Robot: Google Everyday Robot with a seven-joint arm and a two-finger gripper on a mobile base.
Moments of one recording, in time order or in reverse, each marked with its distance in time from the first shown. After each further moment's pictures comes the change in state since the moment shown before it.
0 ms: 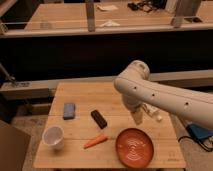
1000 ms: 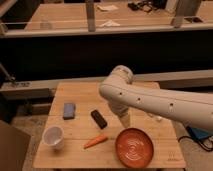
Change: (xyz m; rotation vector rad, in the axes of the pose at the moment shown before) arm -0.057 -0.004 0.003 0.017 -0.039 -0.148
